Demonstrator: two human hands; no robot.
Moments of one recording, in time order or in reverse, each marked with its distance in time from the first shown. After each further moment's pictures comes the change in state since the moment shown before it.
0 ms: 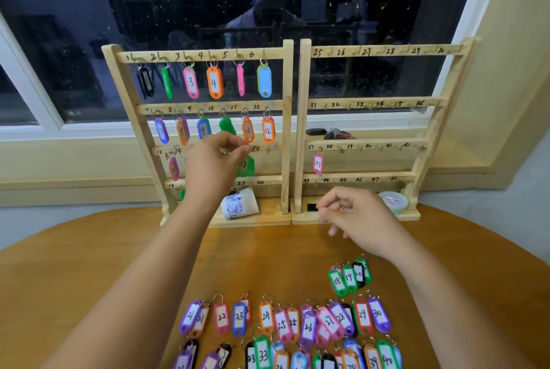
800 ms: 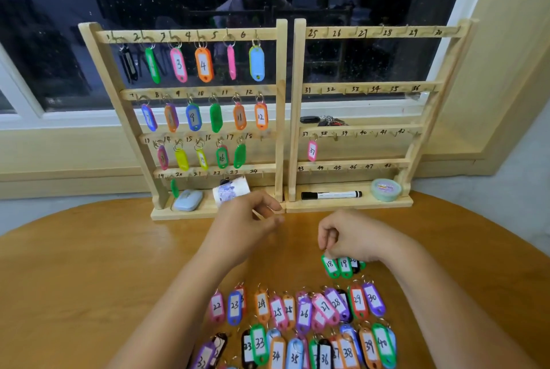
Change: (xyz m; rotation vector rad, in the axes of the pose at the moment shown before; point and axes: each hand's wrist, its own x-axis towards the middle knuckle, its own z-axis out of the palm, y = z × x) left_hand -0.103 -0.019 0.025 0.069 -0.491 -0.050; right_hand 0.003 0.036 0.017 -0.443 -0.427 0.170
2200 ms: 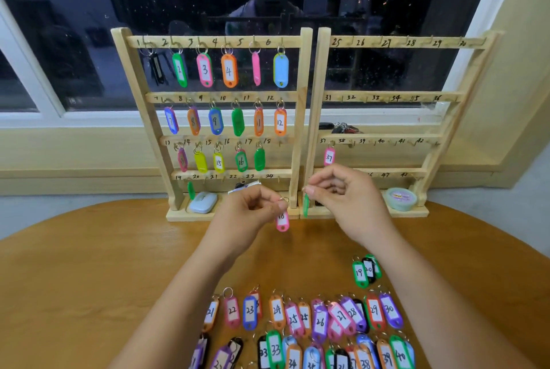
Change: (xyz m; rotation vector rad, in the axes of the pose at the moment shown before) left_hand 0.001 -0.005 -0.027 -0.502 -0.016 -0.064; right_hand 0.004 -0.063 -0.014 0.633 0.650 -0.340
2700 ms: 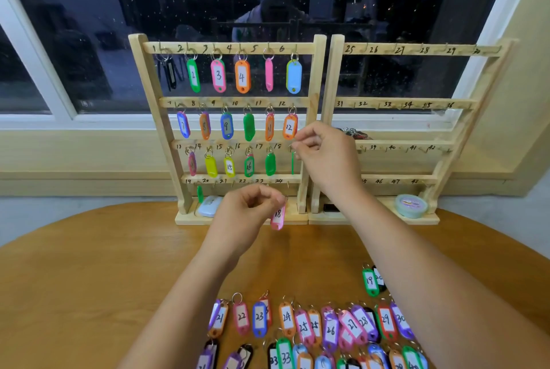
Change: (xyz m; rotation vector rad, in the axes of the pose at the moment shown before) left_hand 0.003 0.004 -0.013 0.009 0.100 0.044; right_hand 0.078 -0.035 0.043 -0.220 0.211 -0.103
